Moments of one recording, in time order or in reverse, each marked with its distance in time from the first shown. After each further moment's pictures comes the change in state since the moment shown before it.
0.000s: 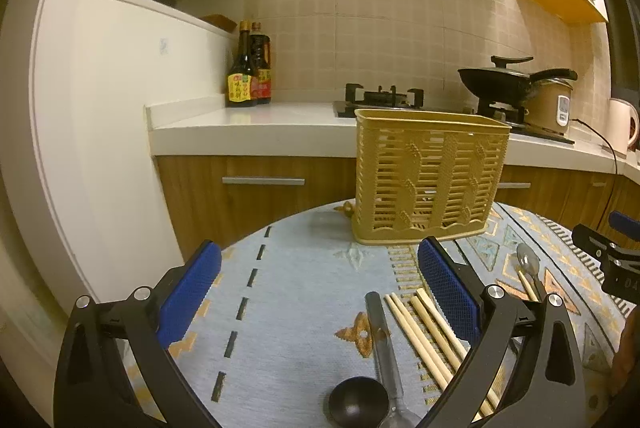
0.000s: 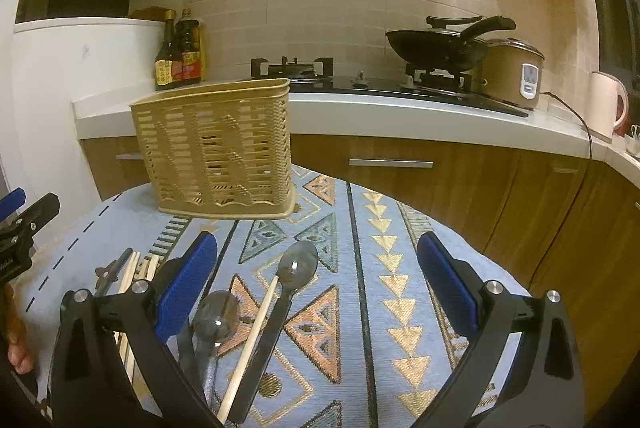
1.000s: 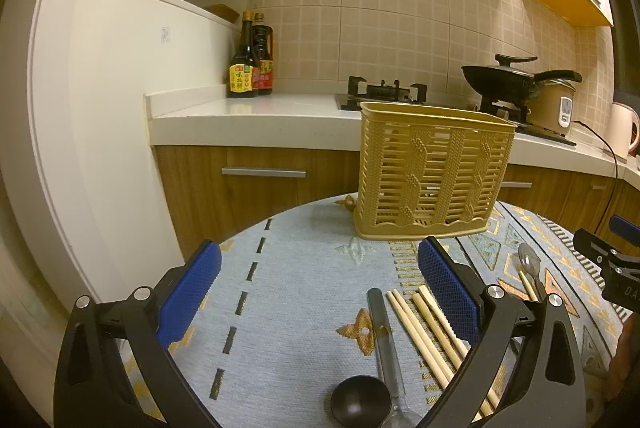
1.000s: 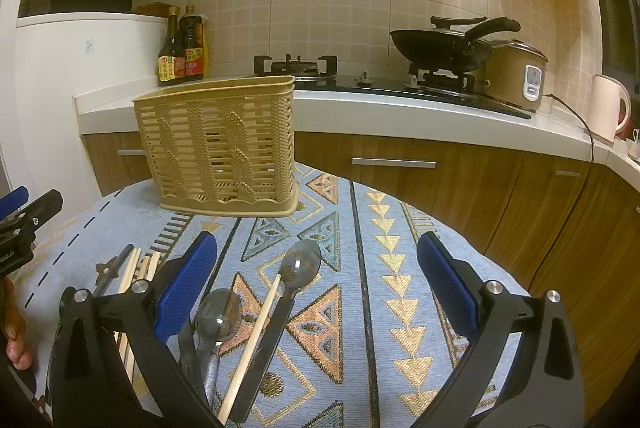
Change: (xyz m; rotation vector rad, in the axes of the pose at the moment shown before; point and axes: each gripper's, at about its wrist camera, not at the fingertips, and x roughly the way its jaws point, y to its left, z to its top) left arm 0.003 0.004 0.002 -0.016 0.025 -0.004; right arm 0.001 0.005 -0.001 -0.020 0.003 0.002
